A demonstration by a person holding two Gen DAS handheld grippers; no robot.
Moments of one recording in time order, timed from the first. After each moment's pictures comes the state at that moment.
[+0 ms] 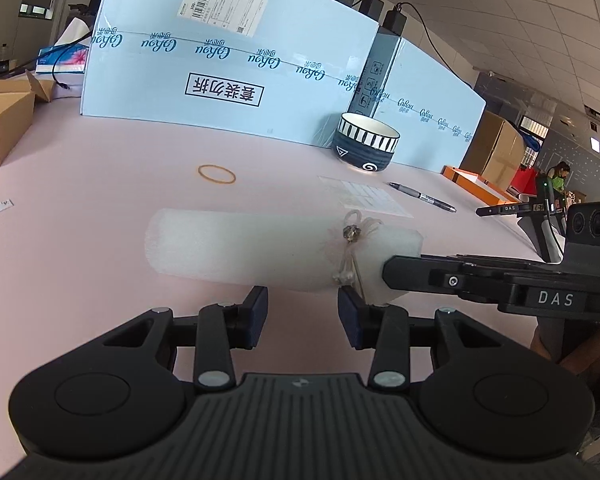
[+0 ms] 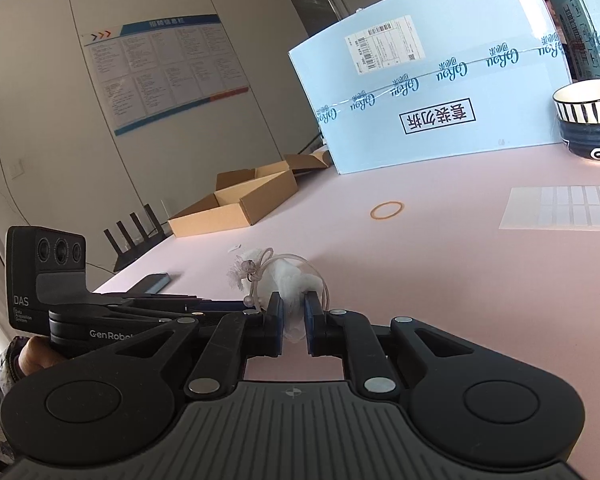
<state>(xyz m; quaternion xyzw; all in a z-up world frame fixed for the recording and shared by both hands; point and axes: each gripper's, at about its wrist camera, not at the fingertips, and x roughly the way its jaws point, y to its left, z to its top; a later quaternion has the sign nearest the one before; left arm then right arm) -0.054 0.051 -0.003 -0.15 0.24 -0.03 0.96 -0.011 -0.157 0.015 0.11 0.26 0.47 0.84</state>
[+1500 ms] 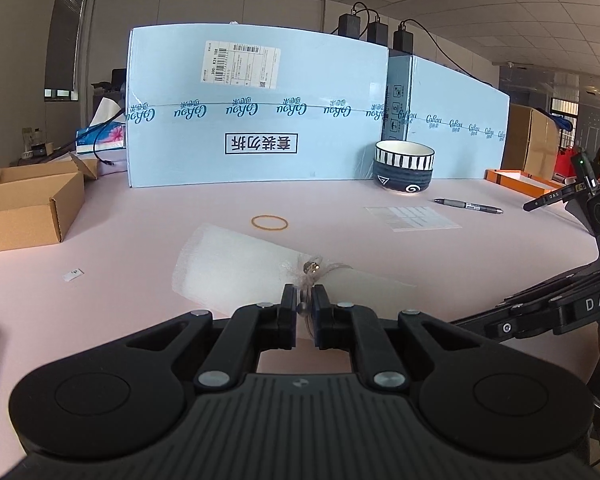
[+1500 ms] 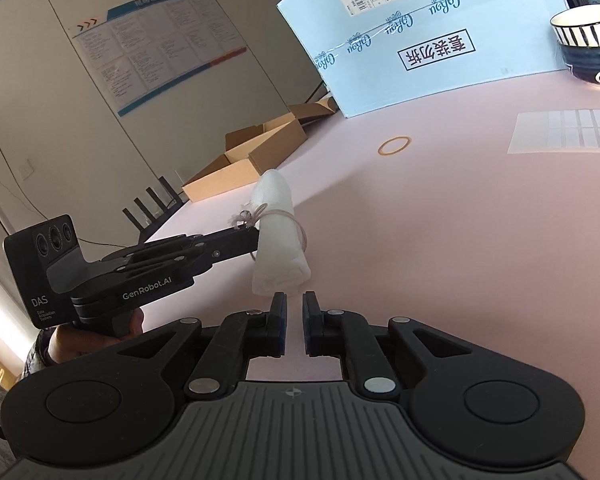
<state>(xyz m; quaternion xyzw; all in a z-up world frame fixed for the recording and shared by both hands) -0.068 0.045 0.005 -0.04 0.19 0.05 0.98 -0.016 -0.169 0.013 0.14 0.32 0.48 0.81</state>
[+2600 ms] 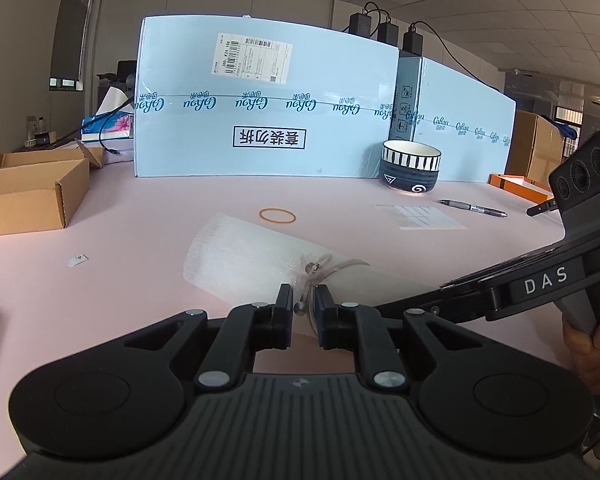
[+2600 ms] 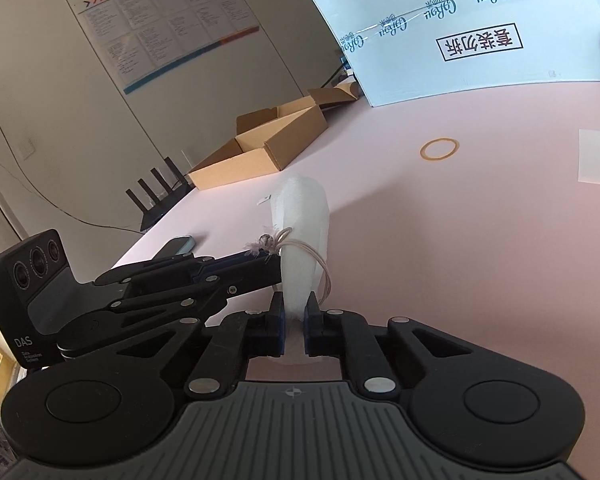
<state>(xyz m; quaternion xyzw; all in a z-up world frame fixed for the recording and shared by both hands) -0.073 0.053 0.003 -0.05 0.18 0.05 0.98 0.003 -0.113 0.024 0.10 0.34 0.52 0.78</state>
